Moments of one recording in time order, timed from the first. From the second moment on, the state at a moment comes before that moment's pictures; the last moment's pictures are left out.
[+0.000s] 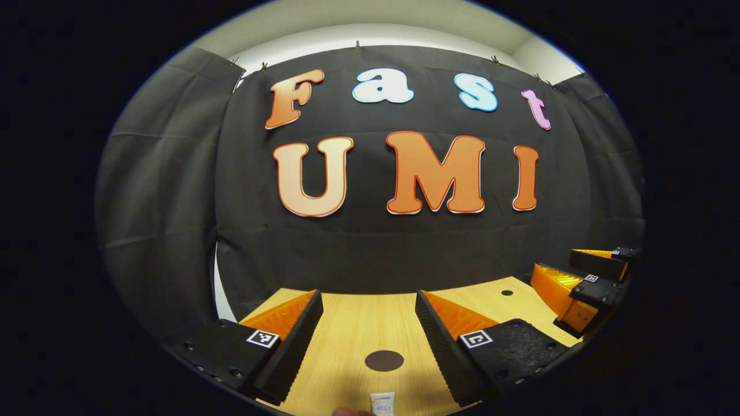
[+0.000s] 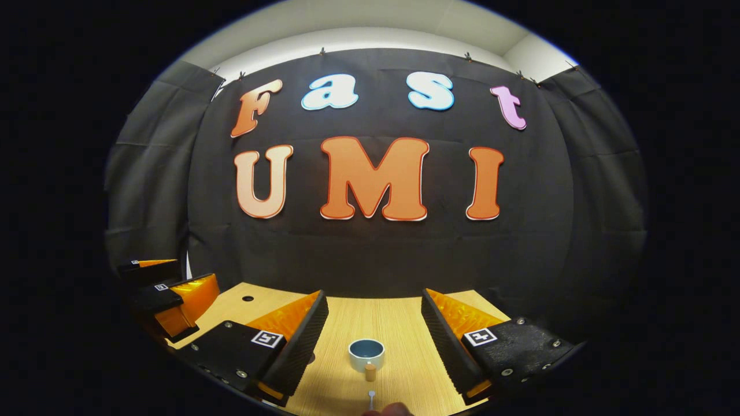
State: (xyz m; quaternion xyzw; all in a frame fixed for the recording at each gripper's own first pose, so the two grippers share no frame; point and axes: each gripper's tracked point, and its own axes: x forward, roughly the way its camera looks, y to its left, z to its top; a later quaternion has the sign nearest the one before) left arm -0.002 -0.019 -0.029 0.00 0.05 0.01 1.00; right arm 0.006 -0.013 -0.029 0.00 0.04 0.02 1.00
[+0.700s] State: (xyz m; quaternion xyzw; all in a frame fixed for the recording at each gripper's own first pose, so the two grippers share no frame) left arm -0.039 -0.030 -0.169 0.01 0.24 -0.03 0.97; right arm -0.020 -0.018 -0.148 -0.01 0.22 0.05 0.97
